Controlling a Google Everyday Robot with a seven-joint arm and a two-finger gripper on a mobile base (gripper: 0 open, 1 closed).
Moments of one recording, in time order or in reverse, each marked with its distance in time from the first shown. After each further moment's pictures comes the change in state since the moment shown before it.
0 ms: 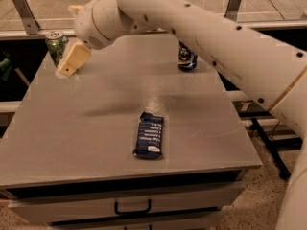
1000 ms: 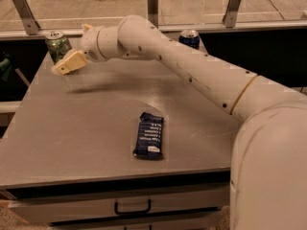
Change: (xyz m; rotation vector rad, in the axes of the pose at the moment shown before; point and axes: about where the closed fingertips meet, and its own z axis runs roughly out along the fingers) arm 0.064 -0.045 0.079 0.131 -0.160 0.298
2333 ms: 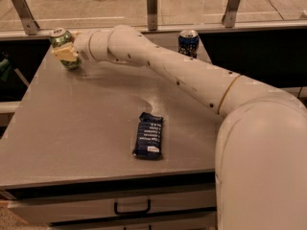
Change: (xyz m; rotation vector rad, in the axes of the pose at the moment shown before) arm 0.000 -0.016 0.035 0.099 -0.056 0.091
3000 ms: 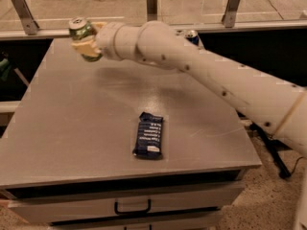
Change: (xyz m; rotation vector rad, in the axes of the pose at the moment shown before) arm -0.027 -0.004 -0.101 0.081 -0.033 -0.077
